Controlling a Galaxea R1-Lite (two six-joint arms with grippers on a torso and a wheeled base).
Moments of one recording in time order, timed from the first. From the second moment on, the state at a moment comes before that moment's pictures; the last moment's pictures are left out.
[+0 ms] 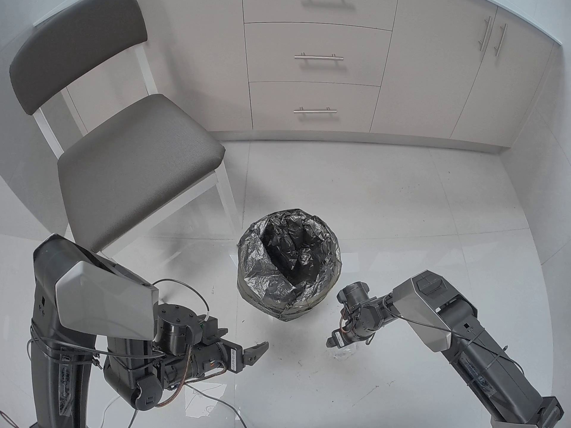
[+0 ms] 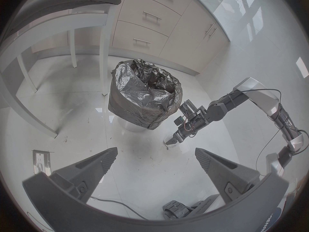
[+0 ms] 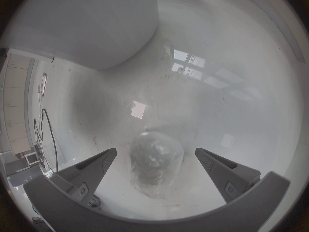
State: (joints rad) left arm -0.52 2.40 -0.33 -1.52 -0.14 -0.23; right arm 0.40 3.10 -2.00 0.07 -0.03 0.02
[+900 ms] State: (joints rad) left arm -0.51 2.40 -0.34 -1.52 -0.14 -0.24; right arm 0.41 3.10 -2.00 0.12 -0.02 0.01
